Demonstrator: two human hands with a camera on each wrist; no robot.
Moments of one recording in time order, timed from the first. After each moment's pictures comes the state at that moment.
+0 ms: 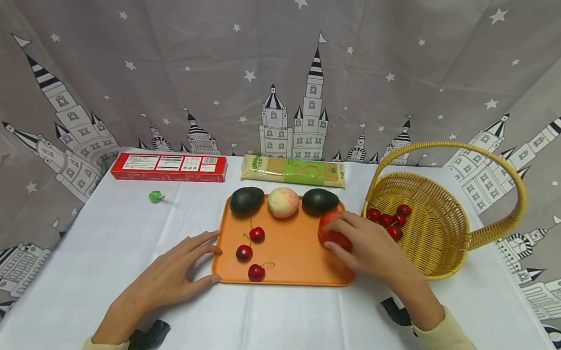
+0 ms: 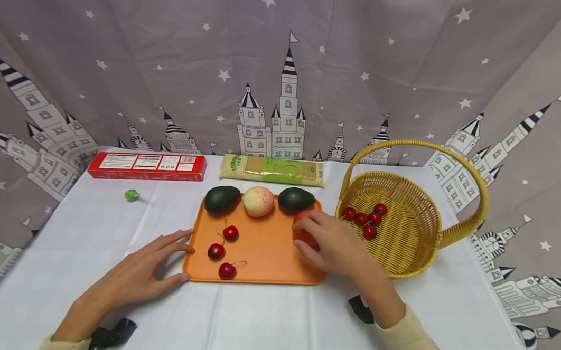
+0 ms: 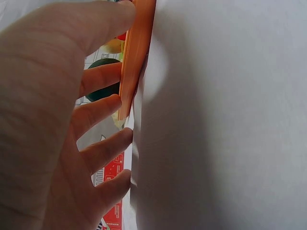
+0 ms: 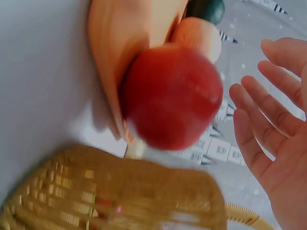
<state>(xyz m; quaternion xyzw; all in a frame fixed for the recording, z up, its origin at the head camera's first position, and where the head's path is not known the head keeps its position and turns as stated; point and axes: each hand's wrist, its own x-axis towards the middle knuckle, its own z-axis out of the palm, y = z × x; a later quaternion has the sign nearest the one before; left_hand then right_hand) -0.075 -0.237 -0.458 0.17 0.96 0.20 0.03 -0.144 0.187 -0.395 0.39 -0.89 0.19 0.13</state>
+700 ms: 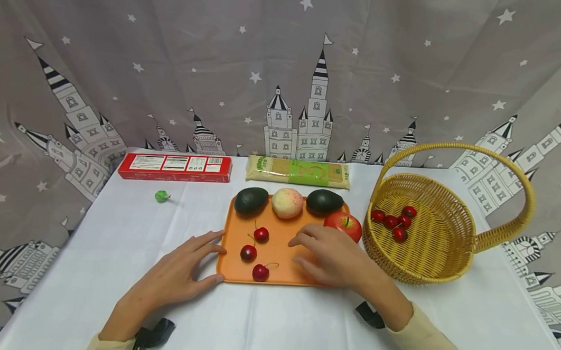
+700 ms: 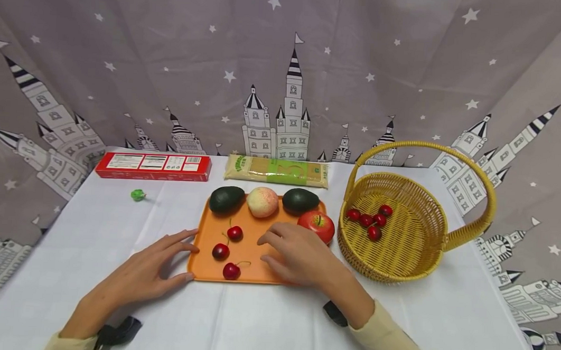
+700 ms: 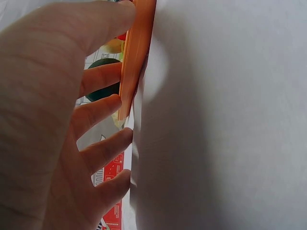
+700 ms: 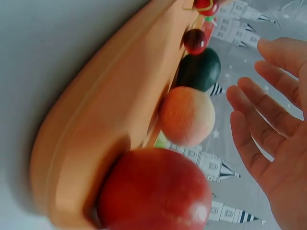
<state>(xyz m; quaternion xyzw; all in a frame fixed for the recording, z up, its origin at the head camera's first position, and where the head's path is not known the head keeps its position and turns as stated) -0.074 -0.238 -0.458 0.18 0.96 0.20 0.03 -0.135 0.129 -0.404 0.46 -0.87 0.18 0.05</state>
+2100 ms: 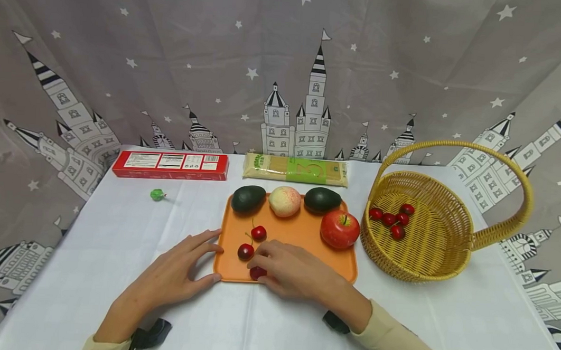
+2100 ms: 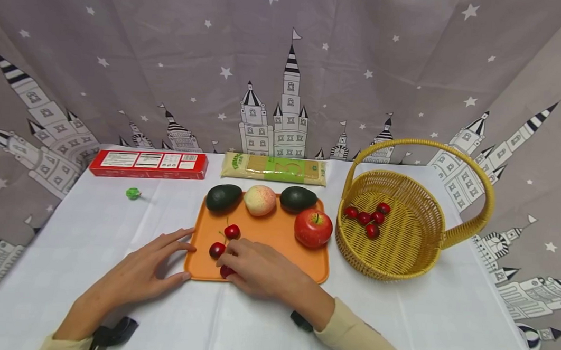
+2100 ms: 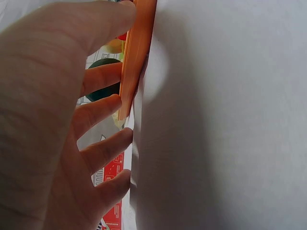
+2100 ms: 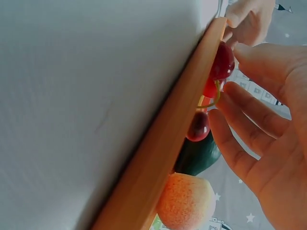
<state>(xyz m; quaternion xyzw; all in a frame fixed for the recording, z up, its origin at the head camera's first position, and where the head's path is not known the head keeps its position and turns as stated) -0.077 -0.239 -0.461 0.19 0.96 0.21 0.02 -0.120 0.063 -0.423 0.51 -0.85 0.14 -0.05</state>
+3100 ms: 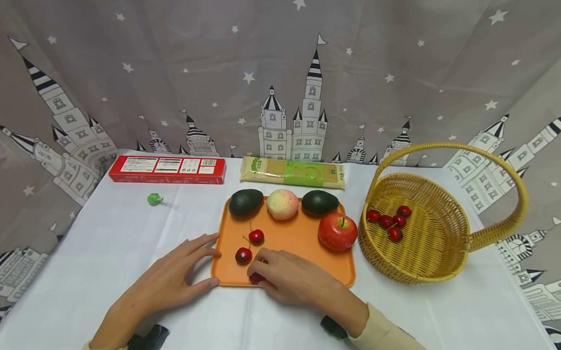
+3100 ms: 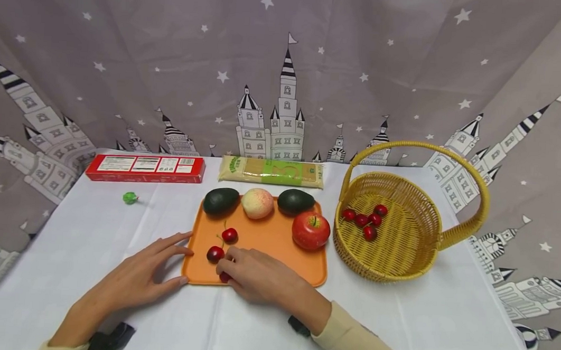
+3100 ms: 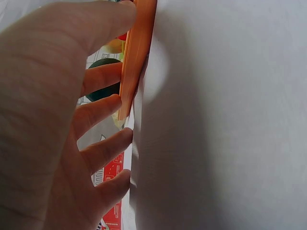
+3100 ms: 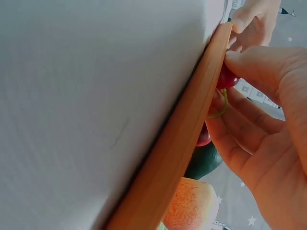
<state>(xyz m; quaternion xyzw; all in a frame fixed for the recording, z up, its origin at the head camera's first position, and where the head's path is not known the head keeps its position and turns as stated) -0.076 -0.237 -0.458 0.18 0.96 0.20 0.03 -0.116 0.063 -0.427 0.49 -0.86 0.12 -0.09</state>
